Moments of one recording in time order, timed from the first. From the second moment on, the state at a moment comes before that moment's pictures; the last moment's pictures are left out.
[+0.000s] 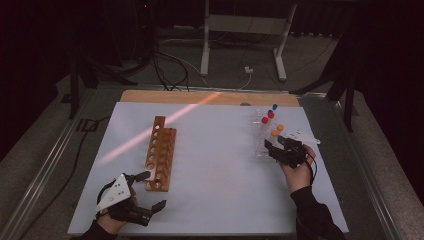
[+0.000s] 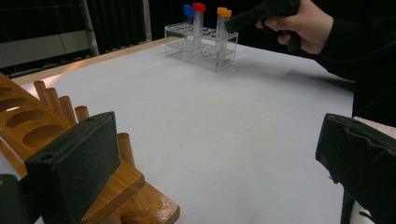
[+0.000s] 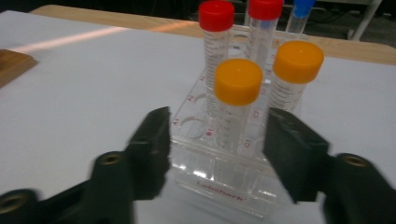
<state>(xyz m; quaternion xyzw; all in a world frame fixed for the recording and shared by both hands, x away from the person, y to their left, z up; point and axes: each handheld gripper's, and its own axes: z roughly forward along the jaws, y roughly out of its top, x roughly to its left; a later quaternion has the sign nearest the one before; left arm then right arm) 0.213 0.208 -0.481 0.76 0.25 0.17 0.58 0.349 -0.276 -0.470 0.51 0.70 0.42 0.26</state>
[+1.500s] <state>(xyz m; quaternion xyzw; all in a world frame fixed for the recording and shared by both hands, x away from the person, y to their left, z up) 0.211 0.206 -0.470 0.76 0.24 0.15 0.59 0.328 -0.264 -0.416 0.44 0.71 0.45 0.32</state>
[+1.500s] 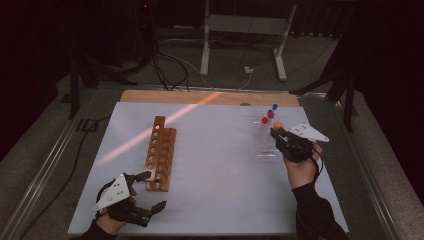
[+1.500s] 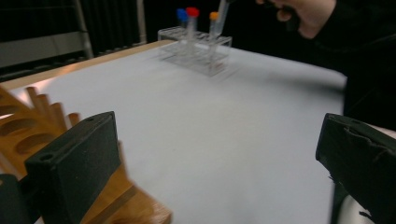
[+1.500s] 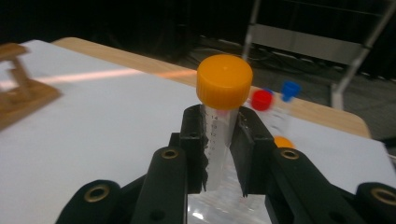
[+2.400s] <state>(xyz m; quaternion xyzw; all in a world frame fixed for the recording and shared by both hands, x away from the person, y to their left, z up) 0.264 0.133 -0.420 0.76 0.20 0.11 0.60 0.287 -0.188 -0.431 0.33 0.79 0.48 0.18</state>
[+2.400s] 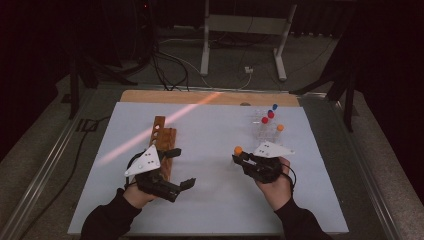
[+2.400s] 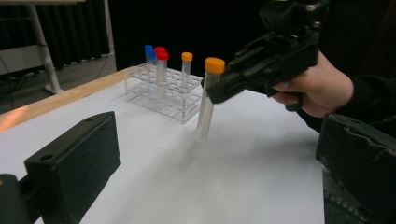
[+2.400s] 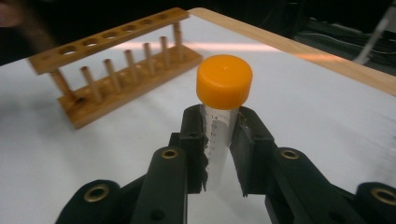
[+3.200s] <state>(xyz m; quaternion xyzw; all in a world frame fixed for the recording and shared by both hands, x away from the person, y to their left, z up) 0.284 0.063 -0.412 0.78 0.17 0.11 0.59 0.270 -0.161 -0.431 0.28 0.82 0.48 0.14</state>
